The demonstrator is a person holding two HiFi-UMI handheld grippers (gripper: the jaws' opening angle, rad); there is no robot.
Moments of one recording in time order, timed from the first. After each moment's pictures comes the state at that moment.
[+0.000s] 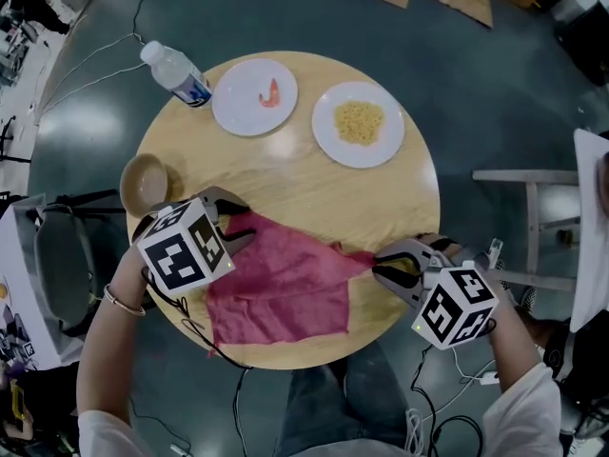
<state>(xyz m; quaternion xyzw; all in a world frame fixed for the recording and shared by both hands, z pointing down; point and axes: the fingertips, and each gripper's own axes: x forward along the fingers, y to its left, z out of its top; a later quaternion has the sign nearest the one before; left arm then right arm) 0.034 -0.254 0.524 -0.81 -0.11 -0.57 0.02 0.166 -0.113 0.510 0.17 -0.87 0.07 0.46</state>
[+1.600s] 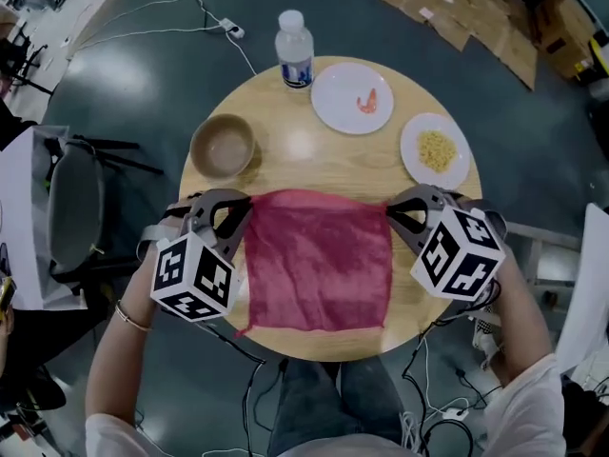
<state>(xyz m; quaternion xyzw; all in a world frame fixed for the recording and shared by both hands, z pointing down) -0.079 -0.292 0.477 -0.85 0.14 -0.49 0.13 0.109 -0.241 0.482 0.15 -0.82 0.02 0.56</state>
